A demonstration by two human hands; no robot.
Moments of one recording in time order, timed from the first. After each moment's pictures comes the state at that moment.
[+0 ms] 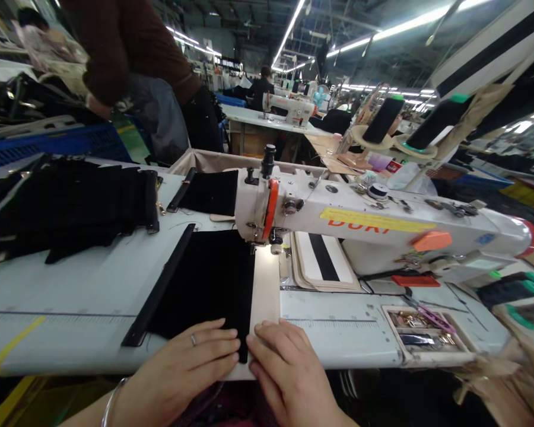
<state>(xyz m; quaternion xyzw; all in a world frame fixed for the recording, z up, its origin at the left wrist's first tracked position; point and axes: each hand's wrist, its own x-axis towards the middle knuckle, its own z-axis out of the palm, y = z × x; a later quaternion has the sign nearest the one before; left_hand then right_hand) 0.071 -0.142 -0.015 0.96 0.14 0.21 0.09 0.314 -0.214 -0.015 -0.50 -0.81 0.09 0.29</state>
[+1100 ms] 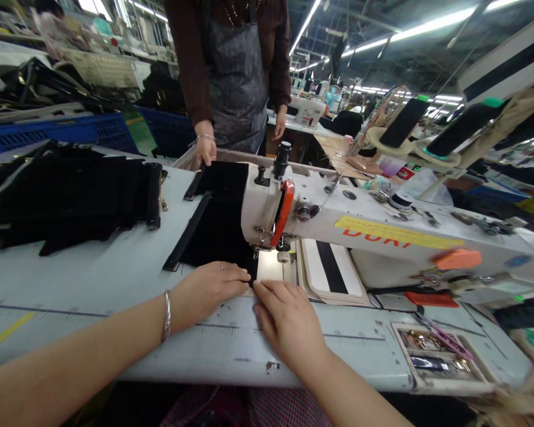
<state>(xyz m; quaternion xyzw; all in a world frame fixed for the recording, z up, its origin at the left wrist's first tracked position) 0.103 -0.033 -0.024 0.98 0.17 0.14 0.03 0.320 -0.132 -0.008 -0.56 -0.81 0.06 0.18</state>
